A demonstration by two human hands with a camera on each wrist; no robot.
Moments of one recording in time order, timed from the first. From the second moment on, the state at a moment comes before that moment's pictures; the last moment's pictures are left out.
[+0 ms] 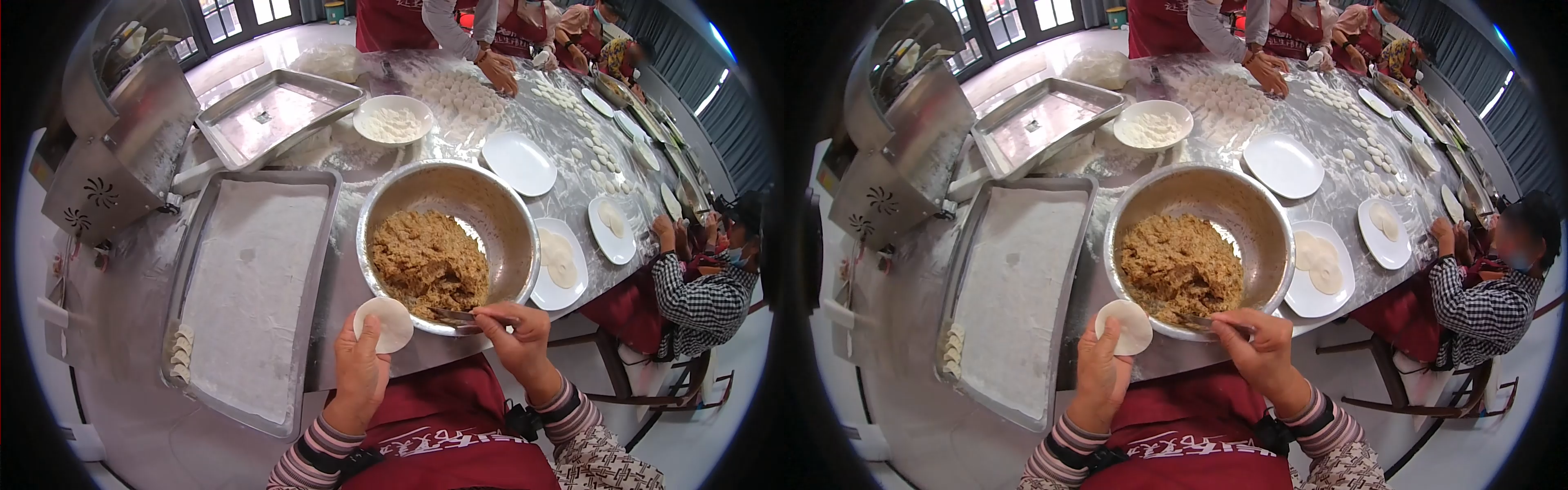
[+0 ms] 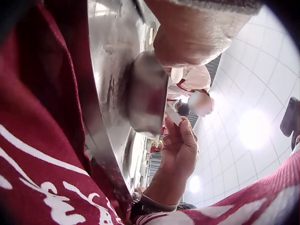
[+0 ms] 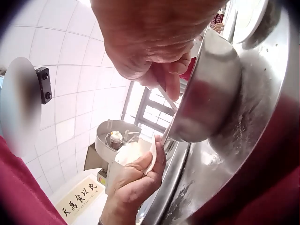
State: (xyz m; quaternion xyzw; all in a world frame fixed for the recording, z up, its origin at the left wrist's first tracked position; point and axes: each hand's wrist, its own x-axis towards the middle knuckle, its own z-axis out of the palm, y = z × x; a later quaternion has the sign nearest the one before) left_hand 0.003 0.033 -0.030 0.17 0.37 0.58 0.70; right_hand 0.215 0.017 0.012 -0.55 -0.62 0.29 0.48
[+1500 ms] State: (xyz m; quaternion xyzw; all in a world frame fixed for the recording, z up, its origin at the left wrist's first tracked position) left_hand -0.013 0.033 -0.026 0.14 0.40 0.58 0.69; right_hand 0.210 0.066 -0.005 -0.55 -0.62 0.33 0.46
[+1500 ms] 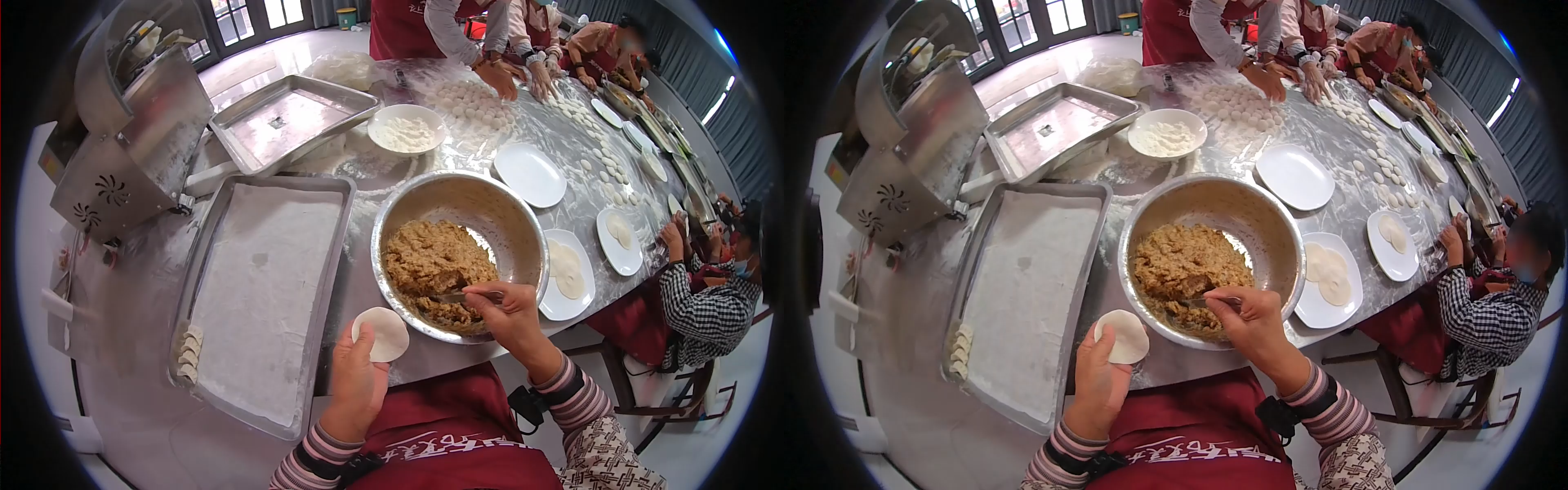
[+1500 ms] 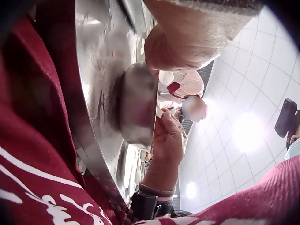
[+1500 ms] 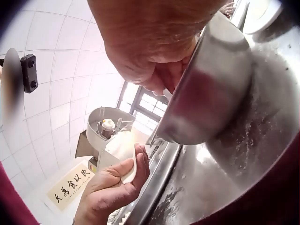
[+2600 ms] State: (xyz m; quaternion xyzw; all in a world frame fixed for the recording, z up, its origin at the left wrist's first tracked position) left_hand 0.020 0.053 0.011 0.12 0.24 0.54 0.80; right_hand 0.210 0.026 0.034 -0.25 -0.88 0.02 0.41
